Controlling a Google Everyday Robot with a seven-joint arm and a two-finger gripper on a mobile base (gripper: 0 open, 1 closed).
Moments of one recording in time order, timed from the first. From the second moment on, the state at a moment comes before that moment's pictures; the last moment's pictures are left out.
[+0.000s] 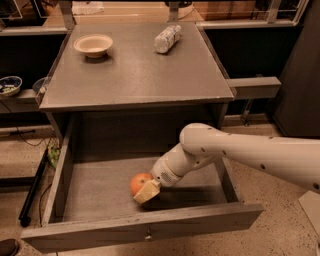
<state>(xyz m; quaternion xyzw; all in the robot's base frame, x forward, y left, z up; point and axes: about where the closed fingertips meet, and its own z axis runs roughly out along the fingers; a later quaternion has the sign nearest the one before) 0.483 0.045 0.603 -0.51 0.79 0.31 0.16</state>
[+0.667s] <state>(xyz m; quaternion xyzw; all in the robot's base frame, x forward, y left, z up) 0.483 0.045 0.603 -0.51 0.79 0.31 0.16</state>
